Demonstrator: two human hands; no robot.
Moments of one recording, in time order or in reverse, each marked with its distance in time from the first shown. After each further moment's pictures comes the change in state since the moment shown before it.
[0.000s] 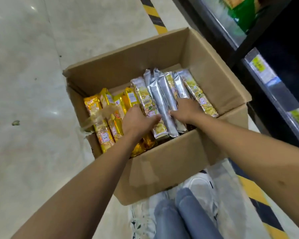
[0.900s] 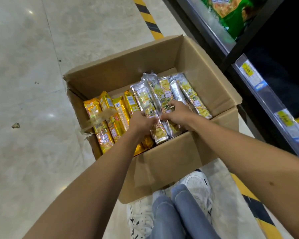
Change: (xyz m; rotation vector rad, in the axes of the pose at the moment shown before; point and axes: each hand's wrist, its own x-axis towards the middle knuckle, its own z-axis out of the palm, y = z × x) left_hand -0.001 0.010 0.014 -0.626 -0.161 -0.204; right_hand -0.011 -0.005 0.006 0.616 -0.039 0.038
